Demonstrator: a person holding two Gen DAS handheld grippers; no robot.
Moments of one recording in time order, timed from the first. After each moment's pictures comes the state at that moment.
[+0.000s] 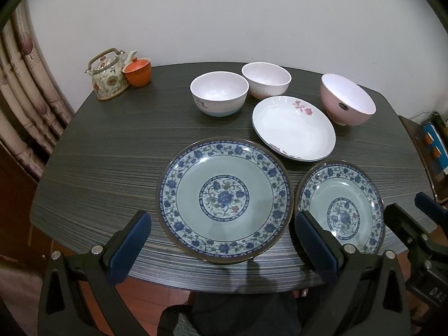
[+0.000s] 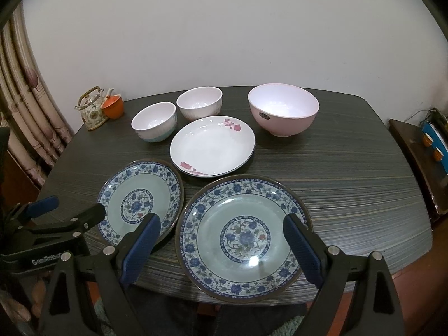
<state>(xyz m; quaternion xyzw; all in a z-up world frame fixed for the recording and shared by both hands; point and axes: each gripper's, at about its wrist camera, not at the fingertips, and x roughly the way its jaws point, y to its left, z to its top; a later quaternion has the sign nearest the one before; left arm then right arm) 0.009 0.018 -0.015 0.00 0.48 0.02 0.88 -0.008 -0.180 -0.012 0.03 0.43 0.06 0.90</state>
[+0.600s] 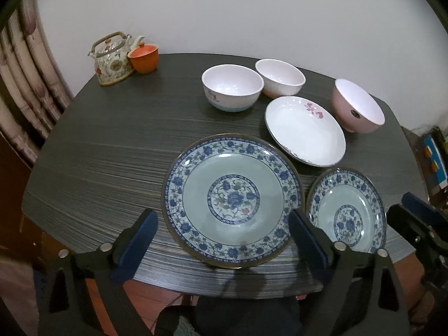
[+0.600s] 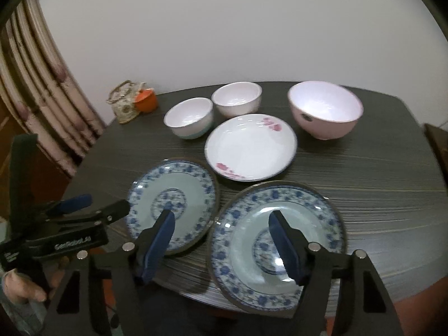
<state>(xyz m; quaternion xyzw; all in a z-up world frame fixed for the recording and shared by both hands) 0.023 0.049 -0.025 -0.05 0.50 0.02 0.87 0.019 -0.170 -0.015 0.06 0.45 0.17 0.88</state>
